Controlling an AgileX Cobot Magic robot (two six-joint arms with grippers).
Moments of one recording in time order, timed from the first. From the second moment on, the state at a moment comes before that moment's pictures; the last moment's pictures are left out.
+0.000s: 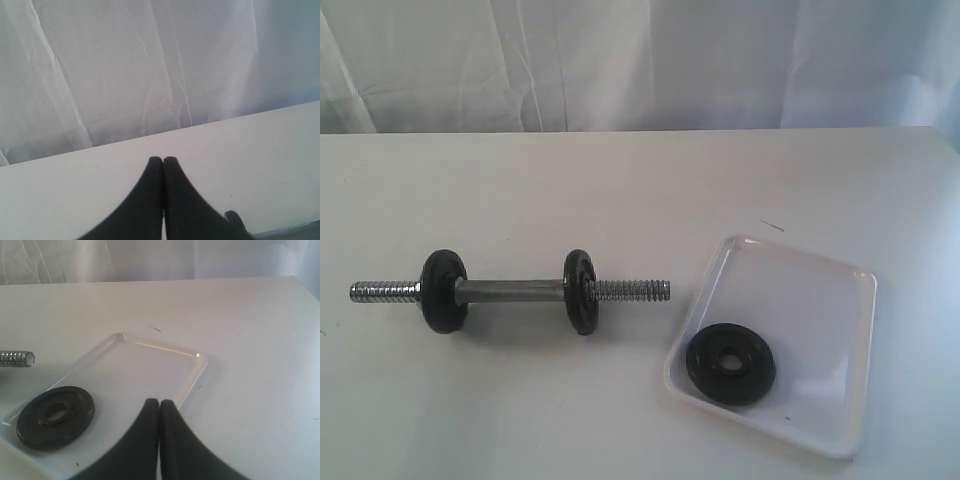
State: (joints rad) left arm -0.16 0.40 -0.26 -0.16 -0.06 0.28; right arm 0.15 0.01 0.00 0.01 0.34 0.11
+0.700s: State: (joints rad) left arm -0.20 1.11 -0.60 0.15 0.03 -0.09; right arm 0.15 0.01 0.00 0.01 0.34 0.11
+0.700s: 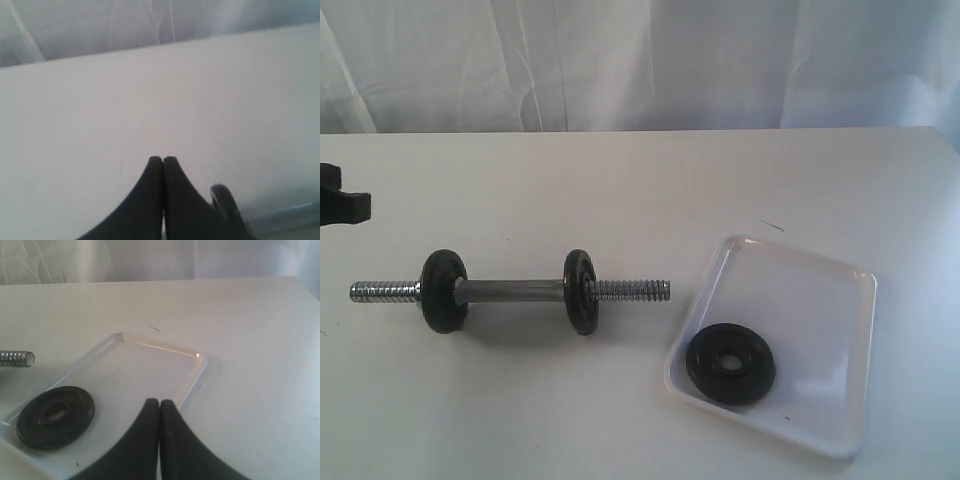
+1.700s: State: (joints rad) left arm -0.55 1.65 -1.01 0.00 0.51 0.87; right arm 0.15 0.01 0.00 0.01 0.34 0.11
